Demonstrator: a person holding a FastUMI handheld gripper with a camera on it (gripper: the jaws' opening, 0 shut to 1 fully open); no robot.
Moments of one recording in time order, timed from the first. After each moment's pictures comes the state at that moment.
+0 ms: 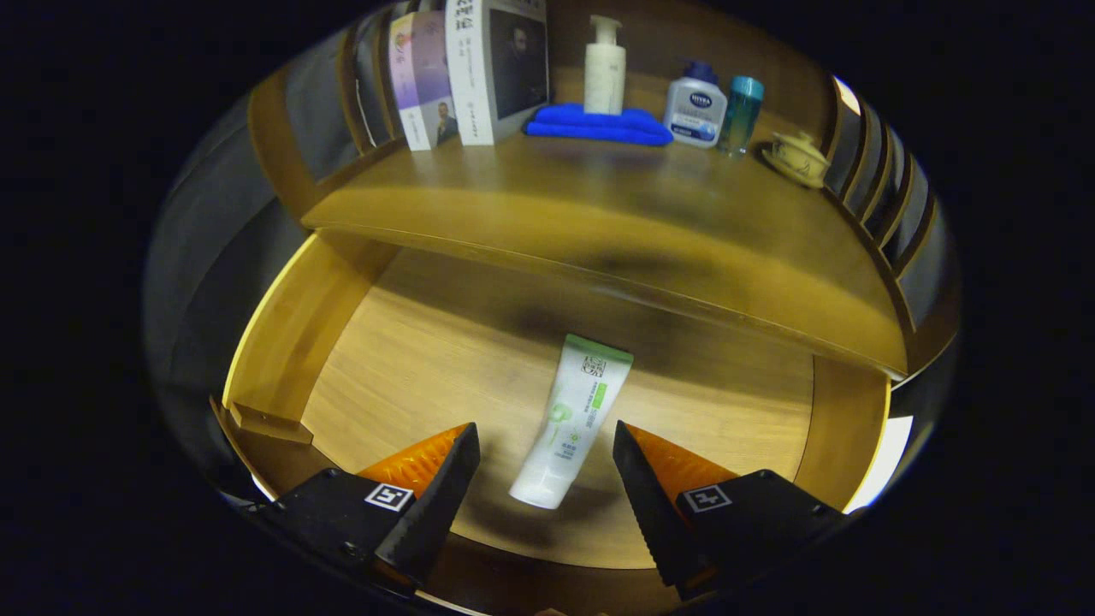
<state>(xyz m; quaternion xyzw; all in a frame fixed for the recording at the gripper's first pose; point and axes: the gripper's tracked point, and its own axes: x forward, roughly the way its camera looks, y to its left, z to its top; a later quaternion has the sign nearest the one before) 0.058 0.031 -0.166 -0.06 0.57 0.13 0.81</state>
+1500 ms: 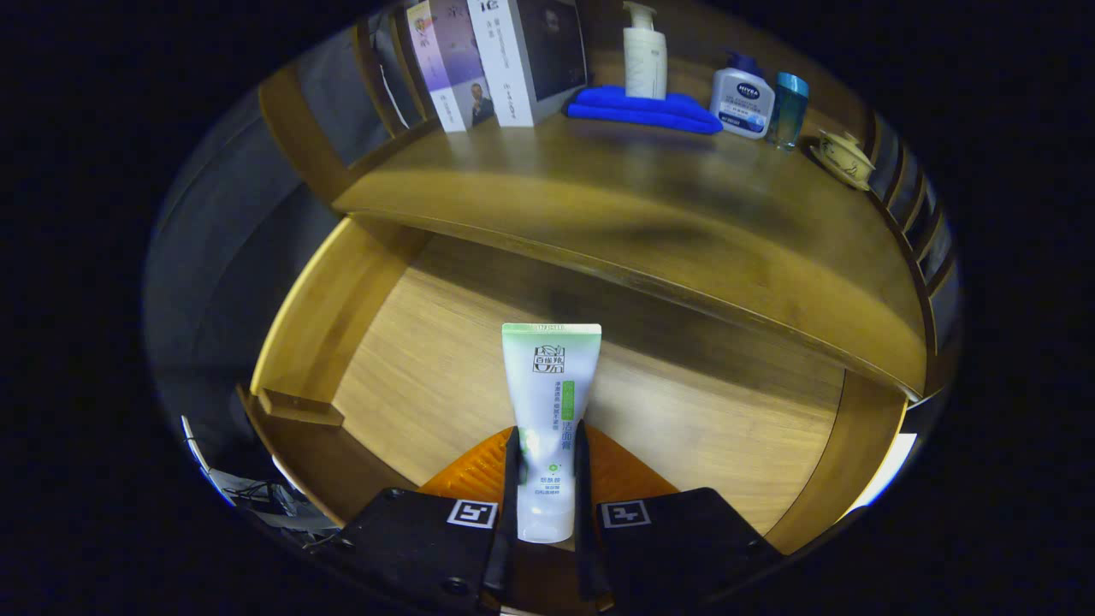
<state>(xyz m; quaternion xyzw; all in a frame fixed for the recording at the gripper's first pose) 0.041 0.053 -0.138 -0.04 0.58 0.21 0.78</state>
